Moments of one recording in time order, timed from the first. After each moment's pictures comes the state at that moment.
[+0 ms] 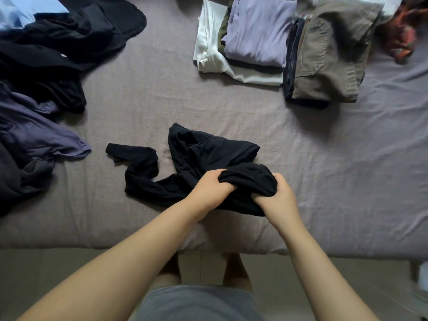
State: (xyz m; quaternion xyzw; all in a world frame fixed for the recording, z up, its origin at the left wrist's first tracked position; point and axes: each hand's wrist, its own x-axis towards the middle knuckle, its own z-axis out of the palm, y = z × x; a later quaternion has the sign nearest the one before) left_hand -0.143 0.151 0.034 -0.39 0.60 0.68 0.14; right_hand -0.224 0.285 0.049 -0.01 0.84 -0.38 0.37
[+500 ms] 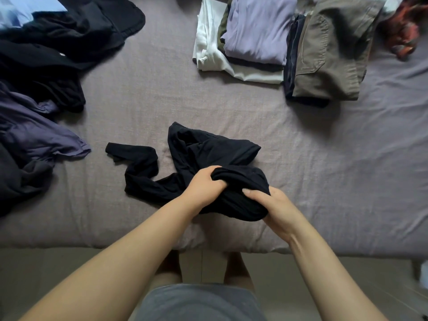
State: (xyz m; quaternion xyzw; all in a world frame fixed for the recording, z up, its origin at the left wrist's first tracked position) left_hand -0.139 0.143 0.015 -0.42 0.62 0.65 0.12; right_hand -0.224 0.288 0.053 0.08 0.62 -0.53 0.58
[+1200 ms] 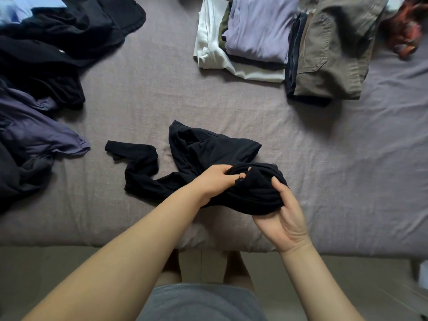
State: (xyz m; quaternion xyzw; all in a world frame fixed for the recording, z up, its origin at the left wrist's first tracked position) left_hand -0.156 0.144 0.014 -0.38 0.50 0.75 0.21; right_hand -0.210 0.289 0.055 0.25 0.38 -0.73 0.51
